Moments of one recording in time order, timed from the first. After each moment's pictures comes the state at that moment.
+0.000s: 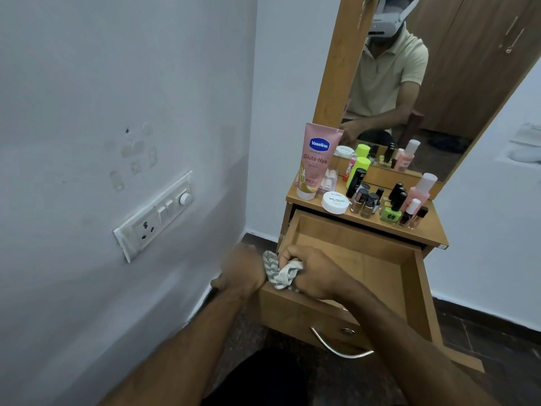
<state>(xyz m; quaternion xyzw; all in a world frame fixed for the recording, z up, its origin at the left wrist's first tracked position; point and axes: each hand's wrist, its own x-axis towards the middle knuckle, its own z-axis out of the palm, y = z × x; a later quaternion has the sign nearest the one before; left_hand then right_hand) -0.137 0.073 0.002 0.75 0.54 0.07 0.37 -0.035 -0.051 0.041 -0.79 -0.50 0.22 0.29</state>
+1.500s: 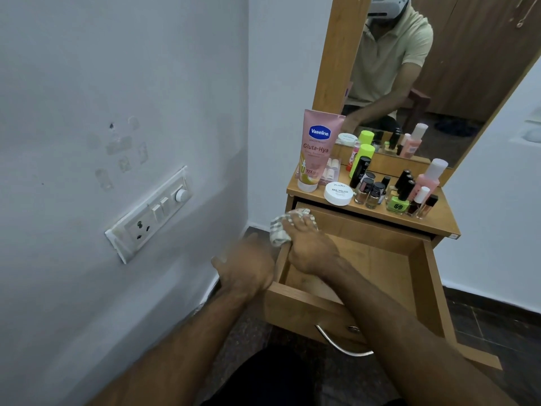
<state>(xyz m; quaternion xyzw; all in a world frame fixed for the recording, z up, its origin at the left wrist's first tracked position) -0.134 0.073 0.003 0.86 0.45 0.03 0.23 -0.004 -0.005 0.019 -0.87 -0.48 0.11 0.03</state>
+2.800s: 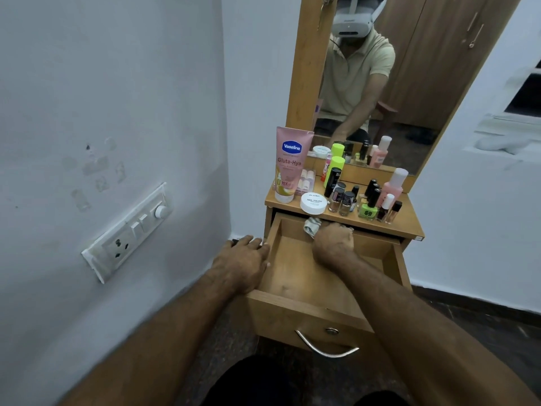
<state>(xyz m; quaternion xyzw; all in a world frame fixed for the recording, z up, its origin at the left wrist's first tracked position) -0.116 0.087 0.031 0.98 0.16 -0.10 0.04 0.059 -0.036 0.032 -0.93 -0.28 -0.01 -0.25</state>
